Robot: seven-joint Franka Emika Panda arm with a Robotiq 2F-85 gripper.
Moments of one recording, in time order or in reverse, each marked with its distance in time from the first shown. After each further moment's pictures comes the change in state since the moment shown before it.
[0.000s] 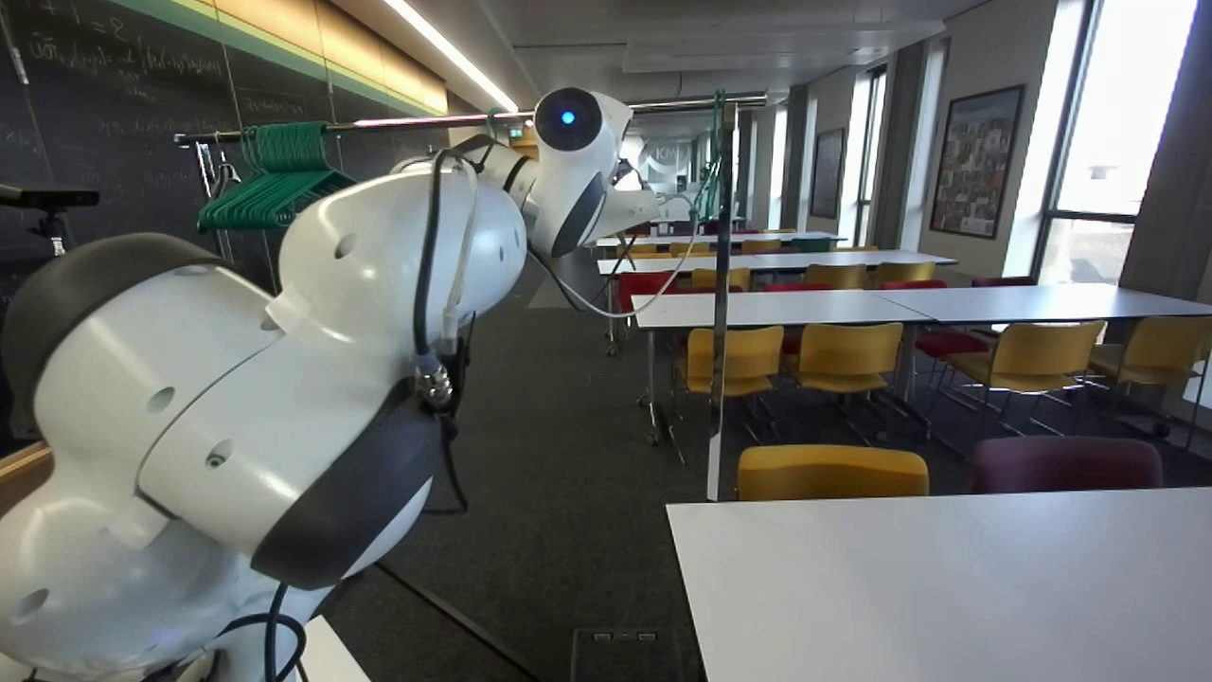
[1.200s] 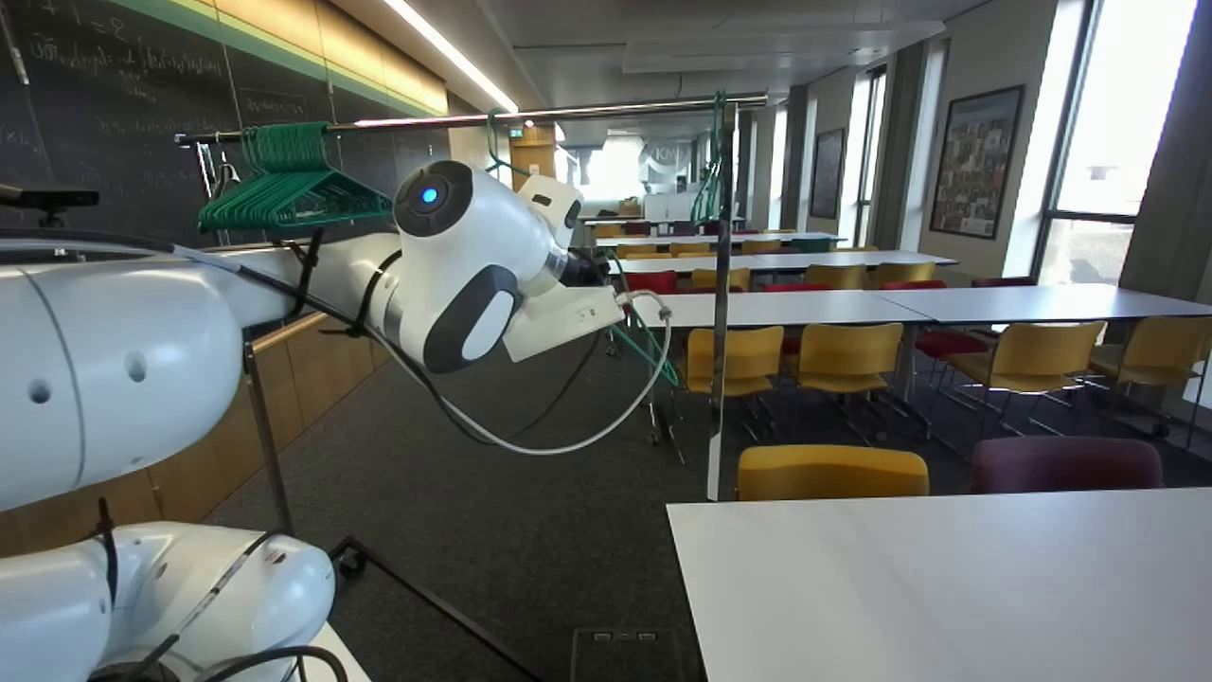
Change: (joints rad) arm -0.826 -0.189 0.340 -0.592 0.053 -0.041 -0.059
